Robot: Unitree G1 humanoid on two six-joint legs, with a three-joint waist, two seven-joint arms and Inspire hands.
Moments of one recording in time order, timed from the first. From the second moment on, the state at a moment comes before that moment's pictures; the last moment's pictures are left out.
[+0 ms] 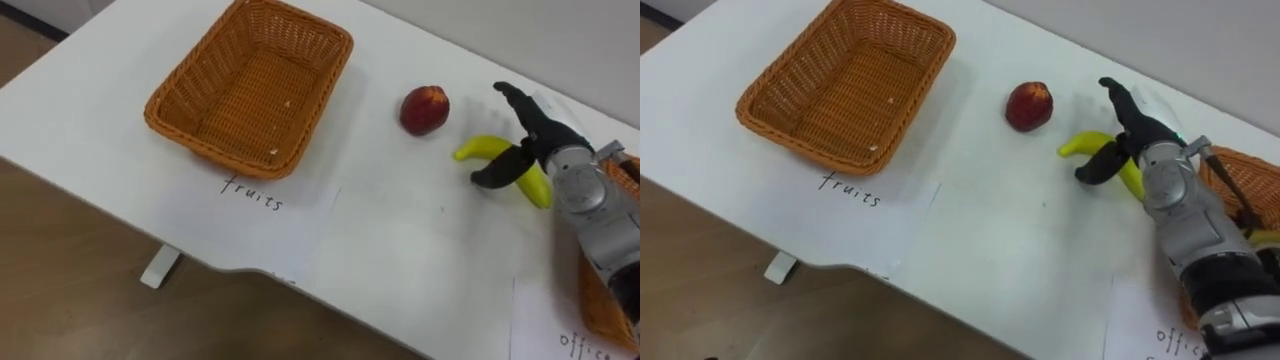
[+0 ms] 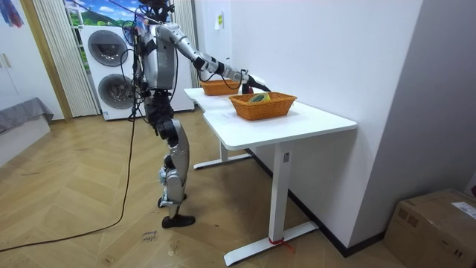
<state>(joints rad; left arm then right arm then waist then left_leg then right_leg) 0.15 0.35 0.07 0.90 0.36 0.10 0.13 -0.51 -0.59 0.26 0.70 -0.29 0.08 -0.04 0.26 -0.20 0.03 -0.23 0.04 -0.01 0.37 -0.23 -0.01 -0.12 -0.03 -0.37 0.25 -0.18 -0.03</state>
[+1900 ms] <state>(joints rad) 0.15 0.36 0.04 0.91 0.32 0.12 0.12 -0.56 -0.63 0.37 0.85 -0.20 0.10 0.18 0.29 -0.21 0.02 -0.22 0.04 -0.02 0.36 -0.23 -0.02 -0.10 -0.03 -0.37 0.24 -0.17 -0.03</state>
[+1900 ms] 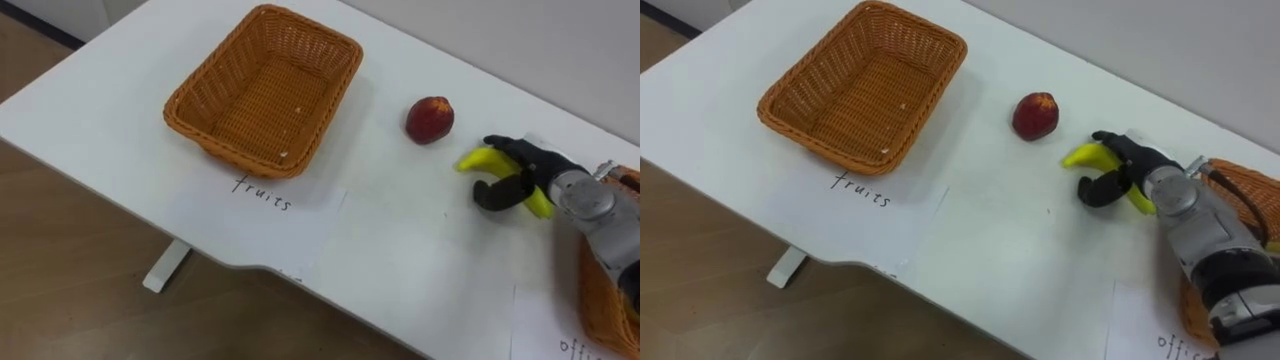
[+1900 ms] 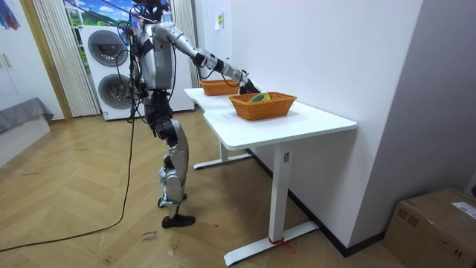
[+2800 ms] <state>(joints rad) 0.15 0.38 0.03 0.91 0.32 0.10 0.12 -0.57 -0.67 0.37 0.85 -0.23 0.10 0.16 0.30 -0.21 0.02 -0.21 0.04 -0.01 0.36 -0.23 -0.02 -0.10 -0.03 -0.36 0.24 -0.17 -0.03</state>
